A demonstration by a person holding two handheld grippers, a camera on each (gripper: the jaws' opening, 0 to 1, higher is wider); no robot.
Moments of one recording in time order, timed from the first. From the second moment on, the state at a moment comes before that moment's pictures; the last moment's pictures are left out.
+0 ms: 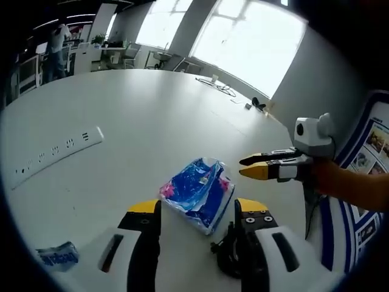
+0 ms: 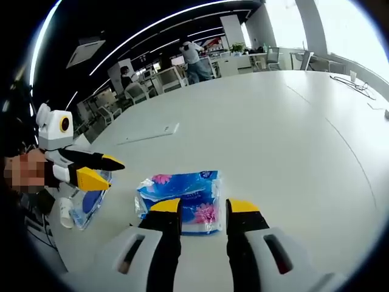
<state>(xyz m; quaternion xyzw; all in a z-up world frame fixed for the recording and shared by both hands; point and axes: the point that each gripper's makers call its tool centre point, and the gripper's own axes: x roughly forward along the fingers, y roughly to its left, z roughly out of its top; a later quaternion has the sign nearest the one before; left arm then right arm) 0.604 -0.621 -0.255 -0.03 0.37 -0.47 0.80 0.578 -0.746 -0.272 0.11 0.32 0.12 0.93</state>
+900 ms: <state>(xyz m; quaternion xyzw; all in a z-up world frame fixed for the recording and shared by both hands) 0.591 -0.579 -0.185 -0.04 0.31 -0.48 0.82 0.561 -0.696 -0.215 0.13 0.28 0.15 0.94</state>
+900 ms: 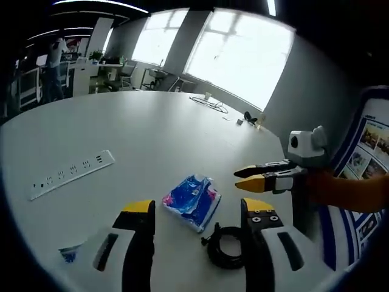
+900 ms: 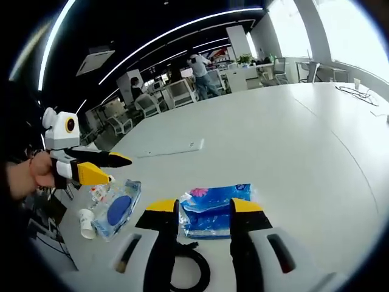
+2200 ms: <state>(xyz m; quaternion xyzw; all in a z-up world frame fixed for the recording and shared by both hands) 0.551 -0.448 -0.121 -0.03 0.26 -0.45 0.85 0.493 -0.549 -0.184 0.16 0.28 0.24 0.92</state>
